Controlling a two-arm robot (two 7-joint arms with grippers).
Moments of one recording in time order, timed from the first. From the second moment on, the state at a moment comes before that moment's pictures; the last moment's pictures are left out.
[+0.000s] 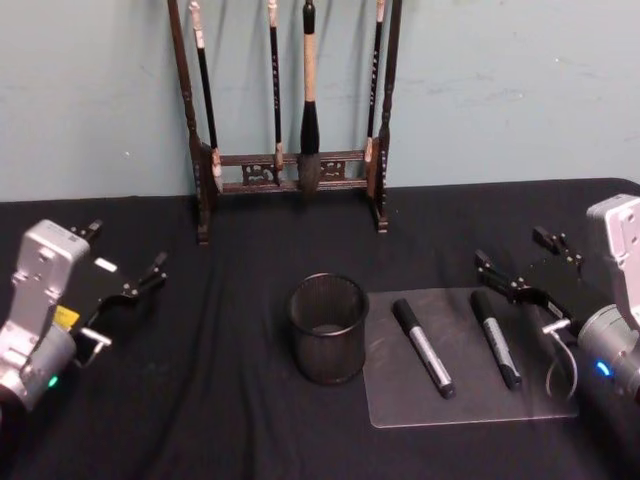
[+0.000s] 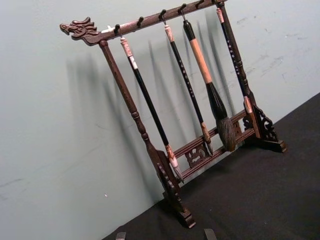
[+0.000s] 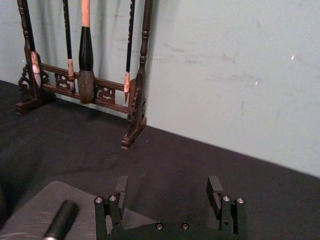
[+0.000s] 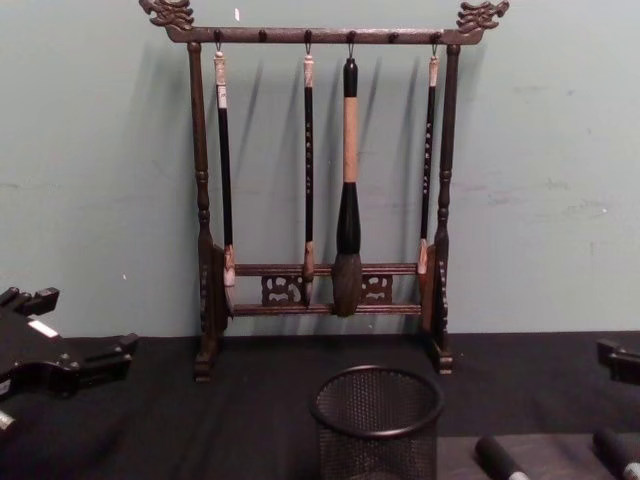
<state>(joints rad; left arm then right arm) -0.20 0.60 0.45 -1.41 -0.25 -0.12 0.03 0.17 0.55 -0.37 -1.46 0.41 -0.01 0.08</state>
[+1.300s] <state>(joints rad) -0.20 0.60 0.45 -1.41 -0.25 -0.12 0.03 0.18 0.52 -0.34 -1.43 0.43 0.28 0.24</state>
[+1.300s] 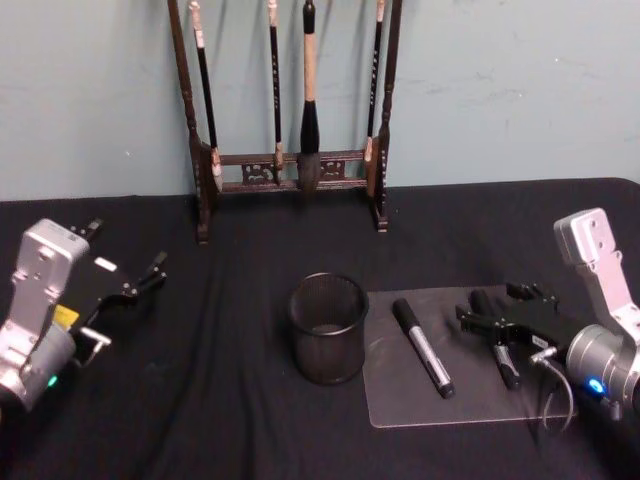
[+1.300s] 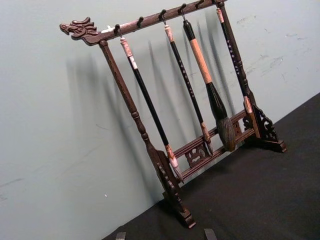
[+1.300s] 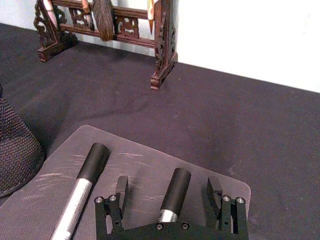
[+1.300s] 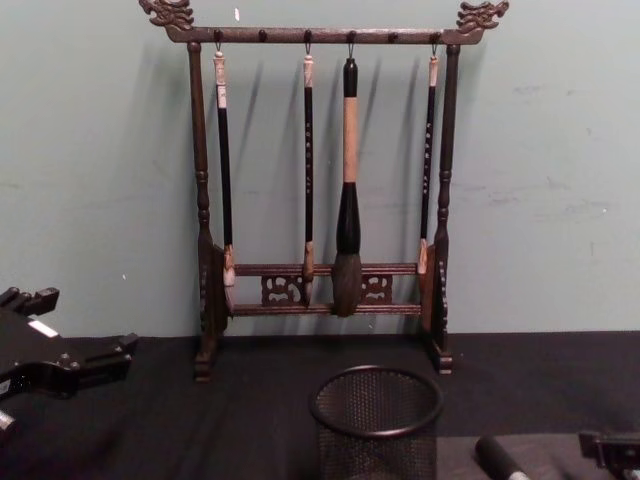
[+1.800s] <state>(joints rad) -0.20 0.60 0.45 -1.41 -0.25 -0.12 0.03 0.19 0.49 -0.33 -1.40 0.39 0.28 0.27</state>
